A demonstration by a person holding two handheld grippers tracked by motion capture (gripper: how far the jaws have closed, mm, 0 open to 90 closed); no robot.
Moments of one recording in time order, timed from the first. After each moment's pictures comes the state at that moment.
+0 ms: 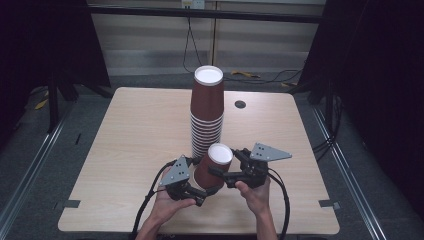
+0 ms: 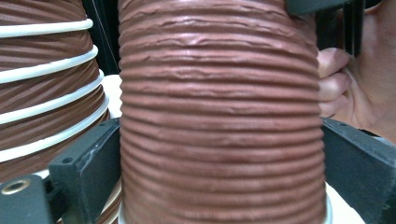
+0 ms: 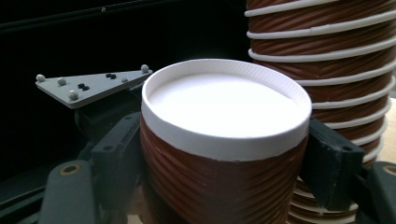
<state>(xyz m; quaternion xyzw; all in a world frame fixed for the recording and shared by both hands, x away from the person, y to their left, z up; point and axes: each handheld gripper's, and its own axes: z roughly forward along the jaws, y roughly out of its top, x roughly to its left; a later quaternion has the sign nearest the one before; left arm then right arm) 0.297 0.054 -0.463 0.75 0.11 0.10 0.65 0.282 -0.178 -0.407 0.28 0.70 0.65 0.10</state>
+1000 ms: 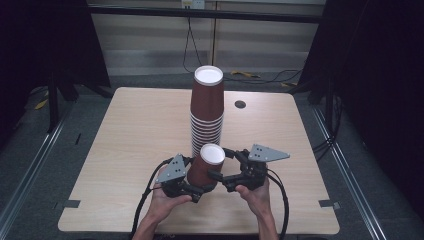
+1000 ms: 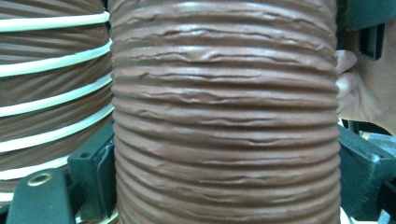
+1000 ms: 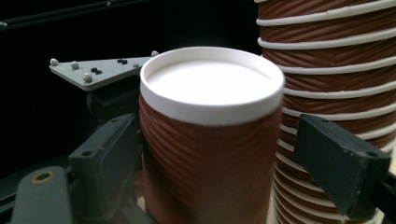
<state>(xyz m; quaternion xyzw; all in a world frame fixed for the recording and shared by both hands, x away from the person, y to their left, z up) 0.301 0.067 -0.459 0.76 0.12 0.10 0.63 0.282 -0.178 -0.410 0.27 0.71 0.64 0.08</state>
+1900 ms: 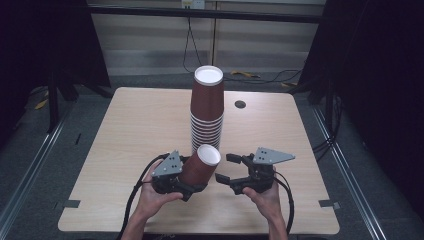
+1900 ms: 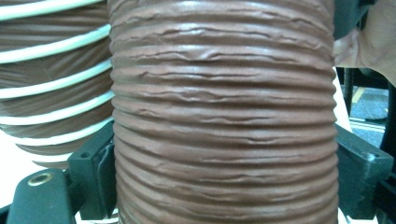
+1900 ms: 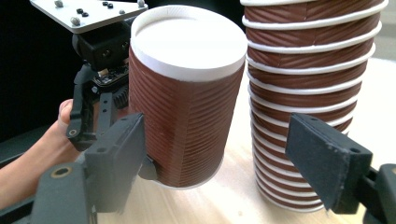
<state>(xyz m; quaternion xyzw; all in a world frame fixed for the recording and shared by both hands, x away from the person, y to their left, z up) 0.307 0.083 -0.443 0.82 0.10 0.08 0.56 0.276 -0.196 -0.413 0.28 0.75 0.59 0.09</state>
